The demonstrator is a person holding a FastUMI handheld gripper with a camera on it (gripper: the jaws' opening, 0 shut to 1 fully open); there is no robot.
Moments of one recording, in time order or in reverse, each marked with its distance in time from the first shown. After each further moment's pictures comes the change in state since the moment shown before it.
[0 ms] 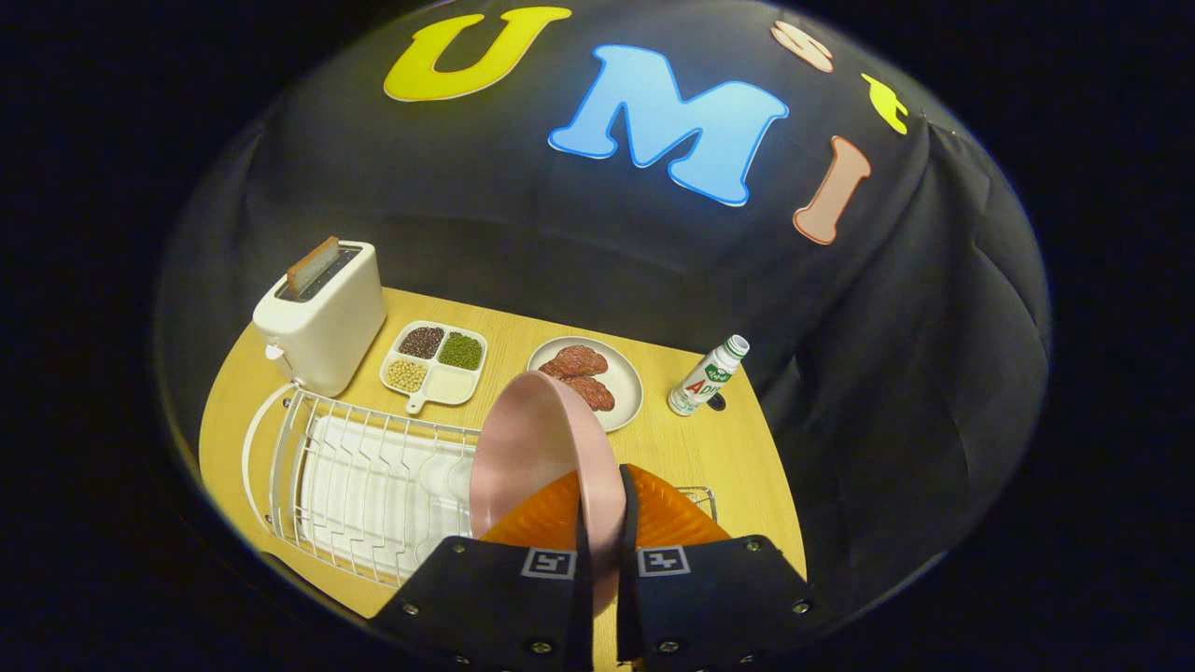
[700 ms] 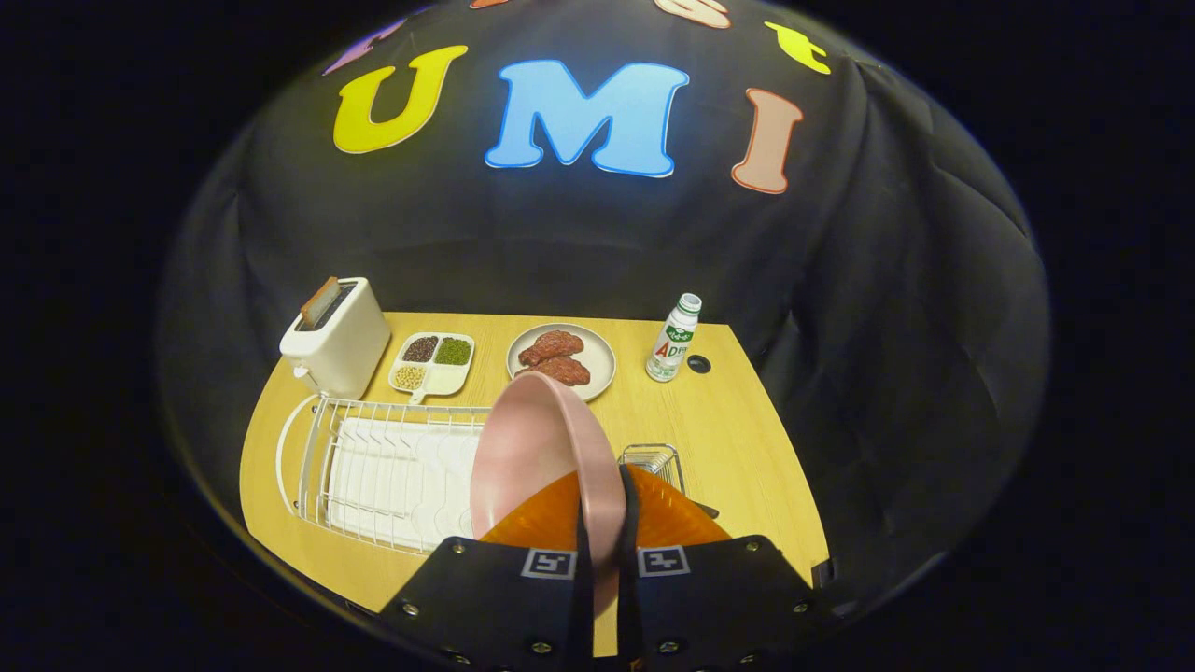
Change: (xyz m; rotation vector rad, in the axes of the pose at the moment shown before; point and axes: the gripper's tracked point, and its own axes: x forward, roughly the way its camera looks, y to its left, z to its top) arm -0.043 -0.088 -0.051 0.160 0.020 0.114
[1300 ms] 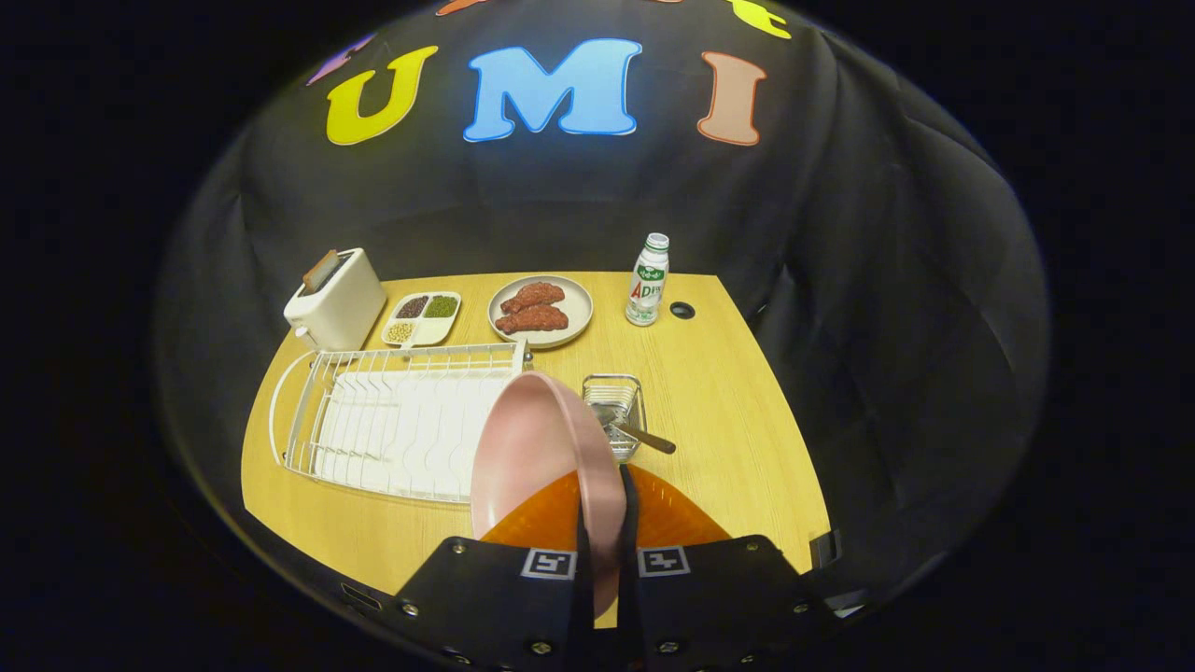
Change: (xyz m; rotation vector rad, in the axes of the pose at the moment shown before) arm -0.010 -0.056 -0.082 0.031 0.084 0.054
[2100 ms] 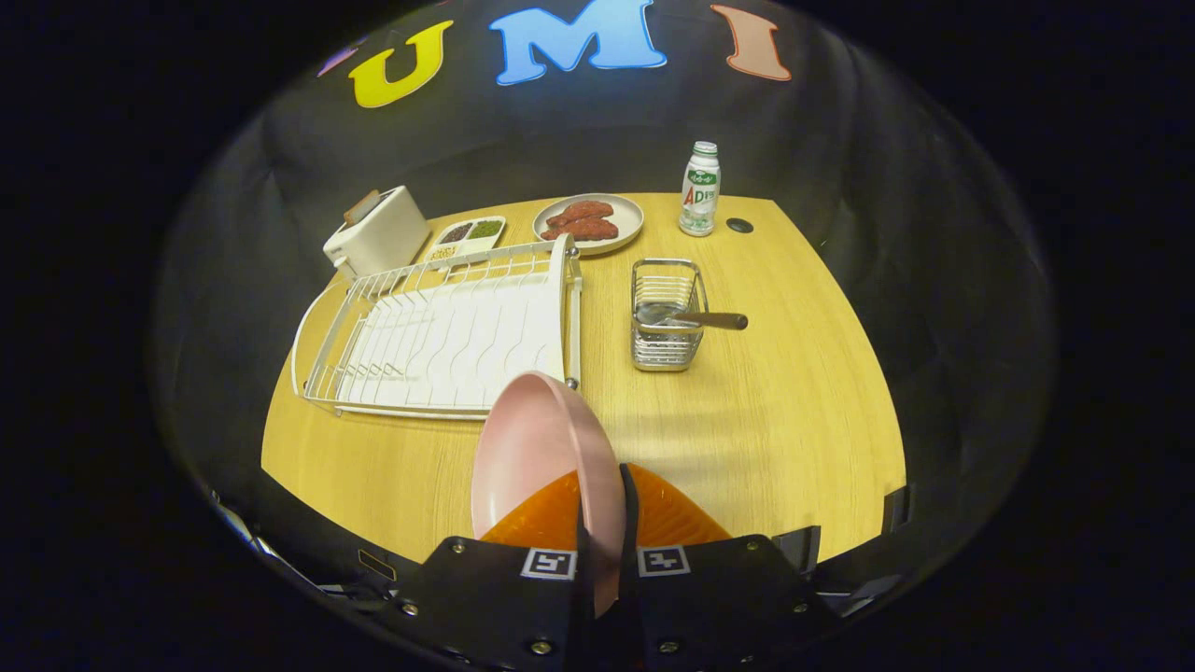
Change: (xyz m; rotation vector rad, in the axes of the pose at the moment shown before) arm 0.033 0.030 -0.111 -0.008 0.154 0.204
